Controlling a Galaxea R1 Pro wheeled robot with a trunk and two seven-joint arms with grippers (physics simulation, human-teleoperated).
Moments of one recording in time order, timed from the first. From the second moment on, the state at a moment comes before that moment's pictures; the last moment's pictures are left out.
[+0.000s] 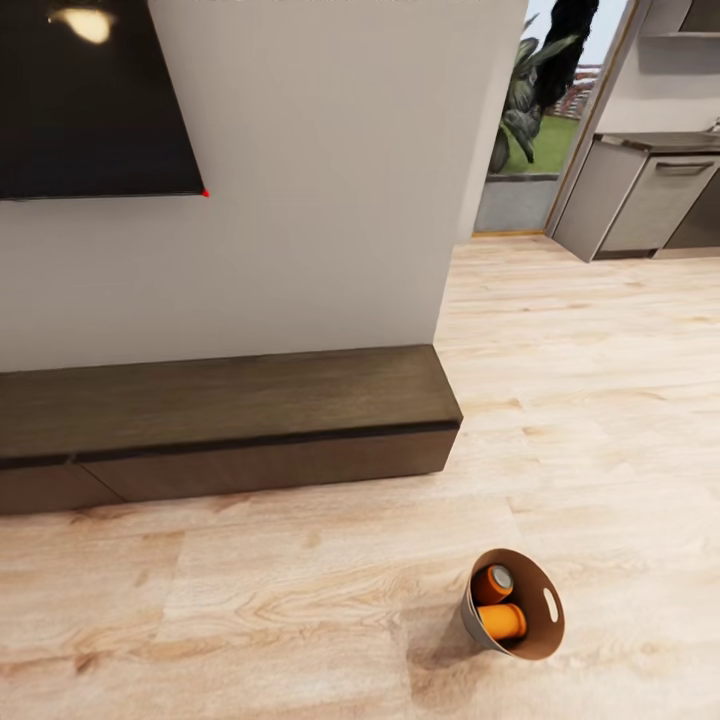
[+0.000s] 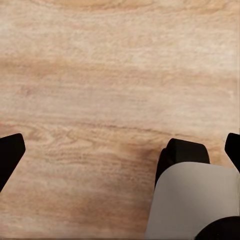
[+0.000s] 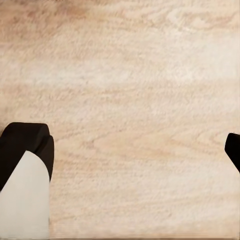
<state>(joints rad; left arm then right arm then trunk) -0.21 0.17 0.35 -0.04 -0.09 -0.48 -0.11 -0.30 -0.23 -0.45 0.03 0.48 -0.40 0.07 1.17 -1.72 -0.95</state>
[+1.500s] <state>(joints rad) -0.21 0.16 0.35 -0.04 -0.09 -0.48 -0.11 -0.30 -0.23 -0.44 0.03 0.40 -0.40 0.07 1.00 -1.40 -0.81</state>
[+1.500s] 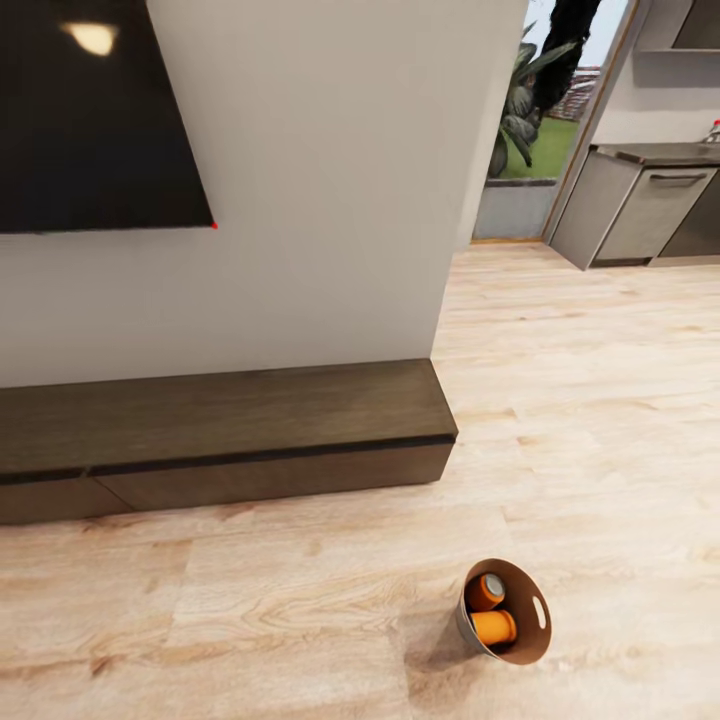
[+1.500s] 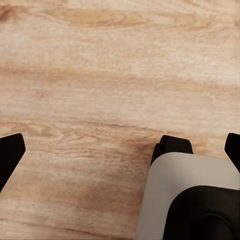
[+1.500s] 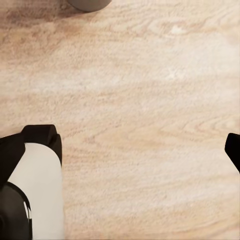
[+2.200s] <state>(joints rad) -0.21 0.16 0.35 -0.04 -0.09 -0.48 -0.11 -0.30 -0.23 -0.44 0.03 0.40 -0.40 0.07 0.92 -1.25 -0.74</state>
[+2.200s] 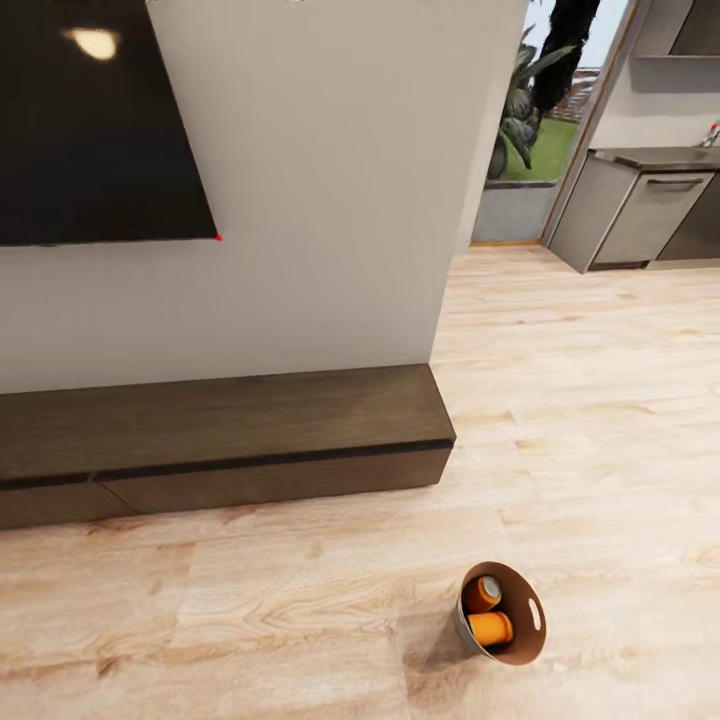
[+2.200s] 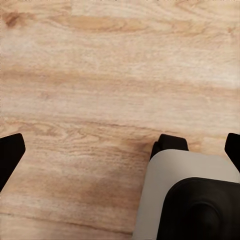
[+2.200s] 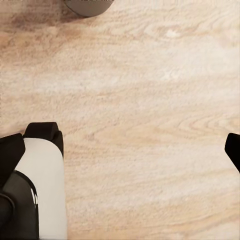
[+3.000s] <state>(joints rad) -0.21 0.16 0.35 -0.04 -0.09 -0.48 -0.11 -0.30 -0.23 -0.44 0.03 0.40 -0.40 0.07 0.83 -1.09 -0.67</state>
